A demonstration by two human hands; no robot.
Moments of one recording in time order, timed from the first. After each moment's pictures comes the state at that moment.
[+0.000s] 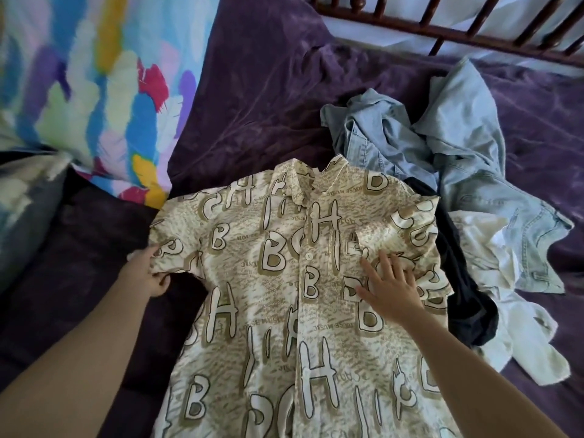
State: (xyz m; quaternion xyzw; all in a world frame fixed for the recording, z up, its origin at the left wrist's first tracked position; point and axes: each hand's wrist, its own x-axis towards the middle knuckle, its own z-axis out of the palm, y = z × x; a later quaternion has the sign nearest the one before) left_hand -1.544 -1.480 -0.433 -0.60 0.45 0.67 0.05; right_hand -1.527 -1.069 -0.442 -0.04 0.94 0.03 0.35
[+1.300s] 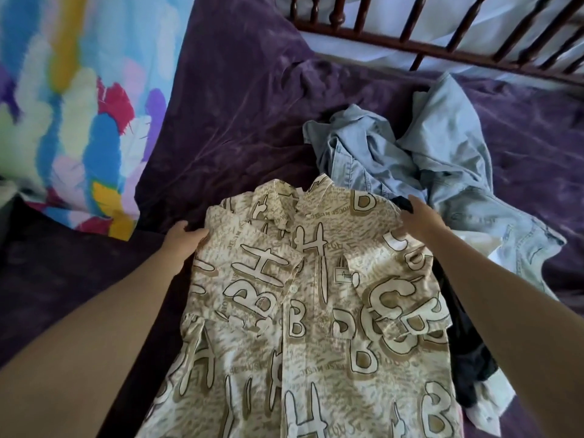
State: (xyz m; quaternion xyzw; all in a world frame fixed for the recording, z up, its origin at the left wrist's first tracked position) left_hand -1.654 -1.416 -0.469 -0.35 0.78 0.49 0.17; right_hand -1.689 -1.017 -0.406 0.23 0.93 -0.18 0.23
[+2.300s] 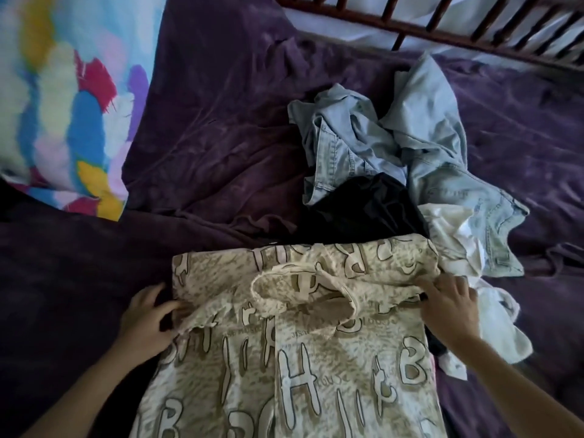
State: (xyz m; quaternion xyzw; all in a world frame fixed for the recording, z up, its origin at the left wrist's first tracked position) left_hand -1.477 -1.454 -0.475 -0.07 0.94 0.19 0.26; right_hand -1.484 -0.963 -0.432 0.03 1.00 0.06 0.03
